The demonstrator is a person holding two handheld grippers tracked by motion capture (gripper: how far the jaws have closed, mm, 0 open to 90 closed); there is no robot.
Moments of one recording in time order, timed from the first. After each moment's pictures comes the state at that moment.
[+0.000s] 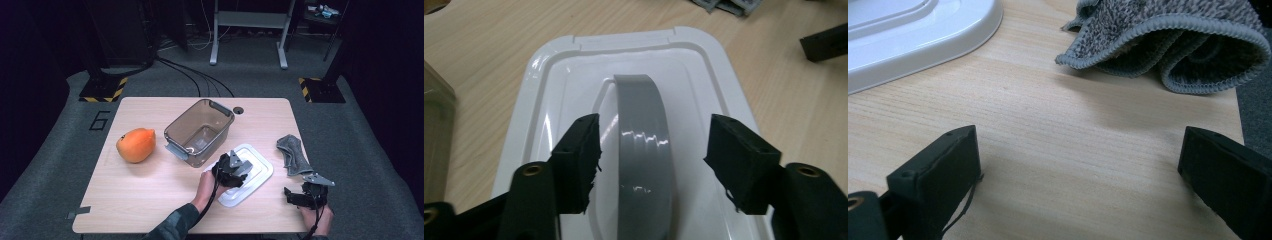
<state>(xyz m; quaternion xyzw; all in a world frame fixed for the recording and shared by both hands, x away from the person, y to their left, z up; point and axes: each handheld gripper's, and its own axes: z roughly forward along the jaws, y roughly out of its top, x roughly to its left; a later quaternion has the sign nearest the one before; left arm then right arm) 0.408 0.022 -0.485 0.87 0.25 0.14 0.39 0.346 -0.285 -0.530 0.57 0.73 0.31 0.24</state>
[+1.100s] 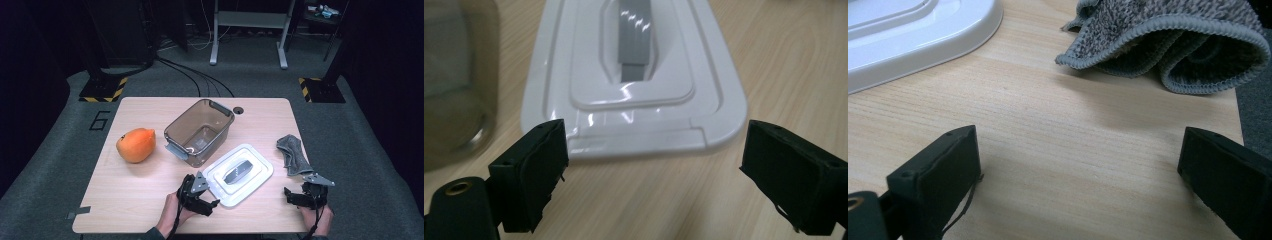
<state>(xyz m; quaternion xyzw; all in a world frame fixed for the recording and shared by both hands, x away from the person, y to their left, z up) 0.335 0.126 -0.487 0.87 0.26 0.14 0.39 0.346 -0.284 -0.530 0.57 0.72 0.31 0.24</state>
